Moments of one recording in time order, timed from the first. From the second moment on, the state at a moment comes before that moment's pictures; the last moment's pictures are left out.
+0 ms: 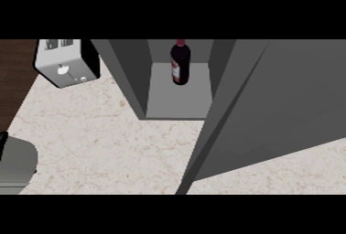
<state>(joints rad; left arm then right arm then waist) 0.44 0.79 -0.16 -2.08 0.90 0.22 -0.57 -0.06 -0.05 0.84 -2.41 0.06 -0.13 0.74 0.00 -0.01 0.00</state>
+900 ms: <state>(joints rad) 0.36 0.76 -0.13 -2.06 0.94 0.16 -0.48 -0.48 -0.18 0.87 -2.32 0.01 -0.44 0.77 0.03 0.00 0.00</state>
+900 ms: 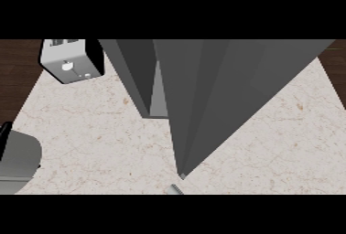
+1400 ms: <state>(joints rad) 0.32 0.72 -0.13 -2.03 0.93 0.17 -0.45 -0.96 -0.02 0.70 -1.88 -0.18 -0.54 0.70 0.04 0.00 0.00</state>
